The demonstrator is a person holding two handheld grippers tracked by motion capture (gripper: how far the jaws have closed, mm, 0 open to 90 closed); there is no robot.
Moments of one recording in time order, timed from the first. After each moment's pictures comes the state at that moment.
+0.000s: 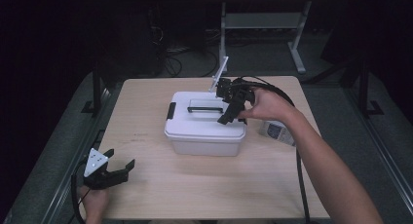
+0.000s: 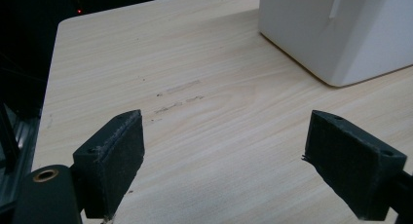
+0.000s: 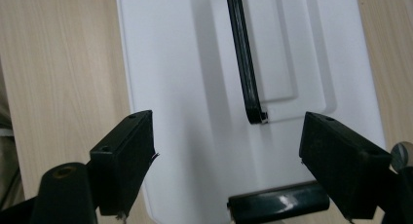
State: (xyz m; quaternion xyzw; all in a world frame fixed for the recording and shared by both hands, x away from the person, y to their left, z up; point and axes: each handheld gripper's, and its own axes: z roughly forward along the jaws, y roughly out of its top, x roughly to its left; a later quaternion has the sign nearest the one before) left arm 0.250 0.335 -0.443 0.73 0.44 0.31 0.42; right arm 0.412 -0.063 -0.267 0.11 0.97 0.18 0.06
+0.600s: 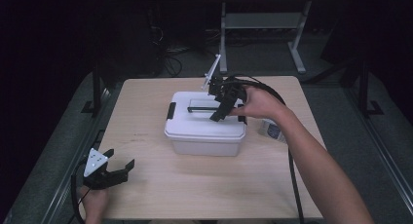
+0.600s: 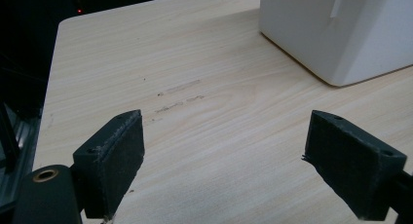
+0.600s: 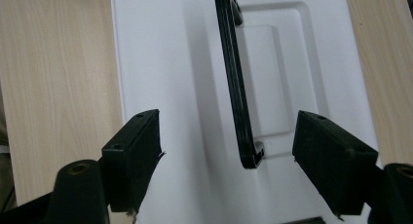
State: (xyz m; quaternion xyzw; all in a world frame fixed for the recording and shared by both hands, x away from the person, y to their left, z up) left arm 0.250 0.336 -0.443 0.73 0.44 0.31 0.42; right arm 0.421 -0.045 -0.269 0.11 0.97 0.19 0.06
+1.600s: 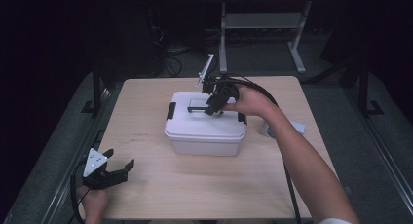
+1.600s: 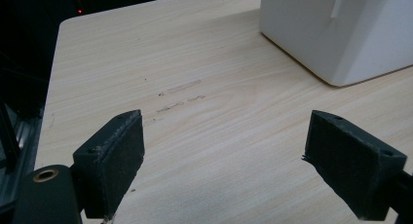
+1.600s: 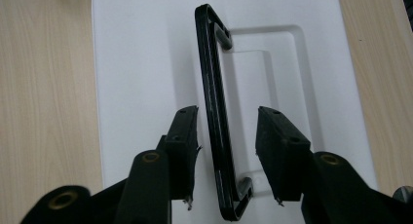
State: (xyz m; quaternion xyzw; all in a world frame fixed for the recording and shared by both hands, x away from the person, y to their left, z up) left arm 0.249 0.337 -0.443 0.73 0.44 0.31 0.42; right arm 0.436 -0.029 -0.278 0.10 0.97 0.20 0.06
